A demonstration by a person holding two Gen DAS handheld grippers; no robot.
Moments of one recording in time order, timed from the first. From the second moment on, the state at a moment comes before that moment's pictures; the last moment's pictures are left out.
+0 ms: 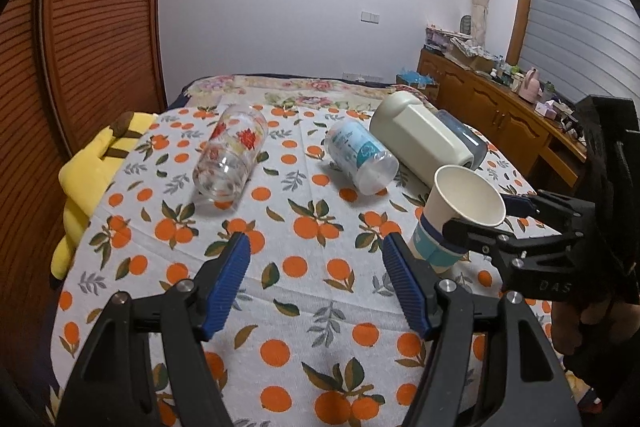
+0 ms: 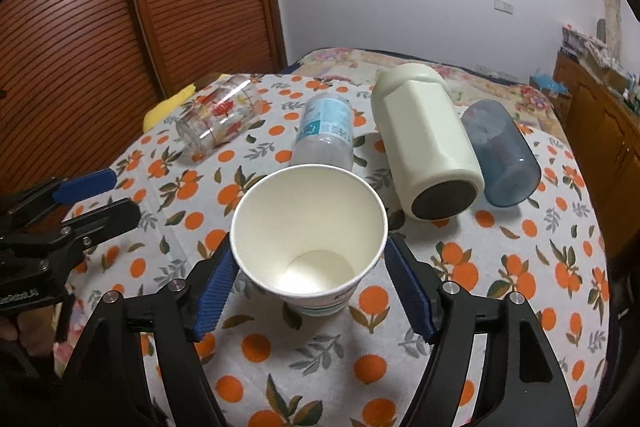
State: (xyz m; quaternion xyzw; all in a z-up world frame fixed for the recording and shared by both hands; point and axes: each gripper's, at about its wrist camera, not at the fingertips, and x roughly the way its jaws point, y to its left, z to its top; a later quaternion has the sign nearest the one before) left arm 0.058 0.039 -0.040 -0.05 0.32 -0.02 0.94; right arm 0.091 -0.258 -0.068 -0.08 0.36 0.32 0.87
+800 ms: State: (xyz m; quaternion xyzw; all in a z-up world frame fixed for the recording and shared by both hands) left arm 0.055 -0.007 0.000 0.00 0.27 -0.02 0.96; right arm 0.058 -0.328 -0.017 0.00 0.26 0.24 0.94
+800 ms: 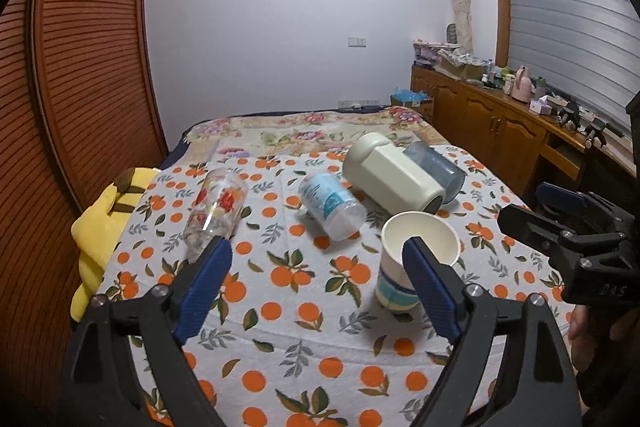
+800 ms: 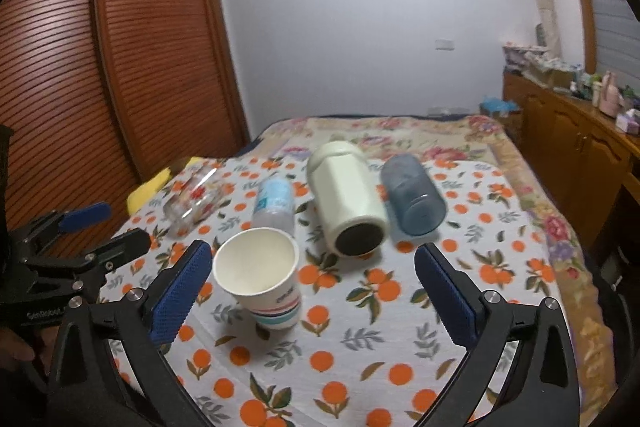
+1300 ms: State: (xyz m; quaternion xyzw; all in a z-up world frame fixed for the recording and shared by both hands) left arm 0.042 -0.014 0.004 0.00 0.25 -0.02 0.97; right arm 0.045 -0.346 -0.027 0.01 0.25 0.20 0.95
